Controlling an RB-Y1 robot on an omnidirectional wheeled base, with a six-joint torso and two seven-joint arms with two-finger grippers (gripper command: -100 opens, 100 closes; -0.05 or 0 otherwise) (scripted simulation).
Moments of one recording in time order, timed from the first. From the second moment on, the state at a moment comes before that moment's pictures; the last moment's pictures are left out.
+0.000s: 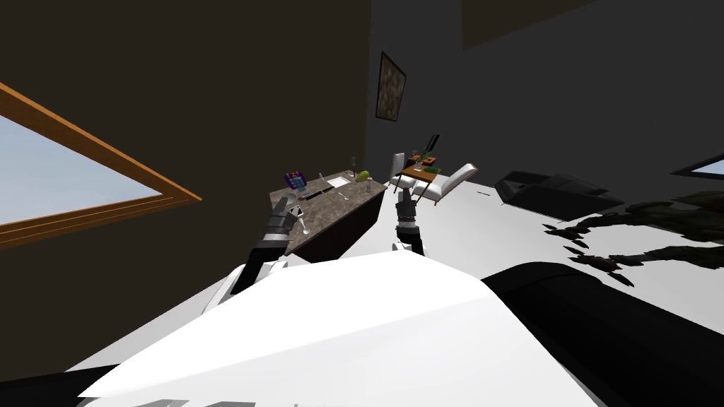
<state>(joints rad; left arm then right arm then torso) 0.48 0.36 0.02 -2.19 0.02 -0.23 0.15 0.51 0.01 0.07 -2.21 0.05 -0.51 0.12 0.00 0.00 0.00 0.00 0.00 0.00</state>
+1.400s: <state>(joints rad) 0.43 0.62 0.07 -2.04 0.05 0.12 0.18 0.51 0.01 0.07 -2.21 0.05 -0.51 0.12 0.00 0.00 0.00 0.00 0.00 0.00</state>
